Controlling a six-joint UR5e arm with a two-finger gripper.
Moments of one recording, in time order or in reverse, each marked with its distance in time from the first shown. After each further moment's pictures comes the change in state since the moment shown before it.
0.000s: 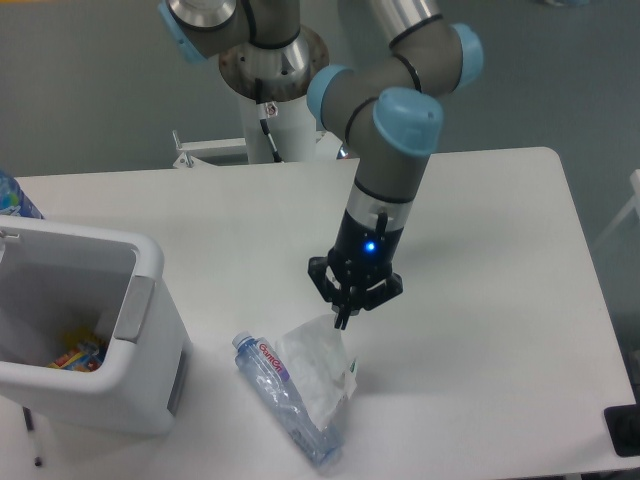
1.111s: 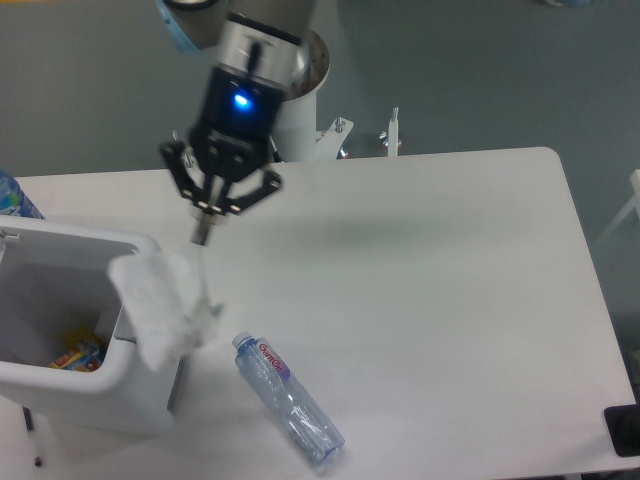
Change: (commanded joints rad) arm -0.250 0.275 -0.008 -0.003 -0.075 -0.209
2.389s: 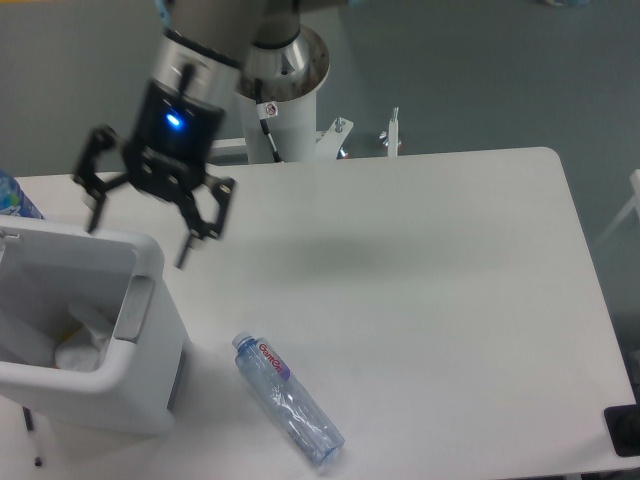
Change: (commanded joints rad) arm 0.072 -0.244 0.161 0.000 0.026 -0.164
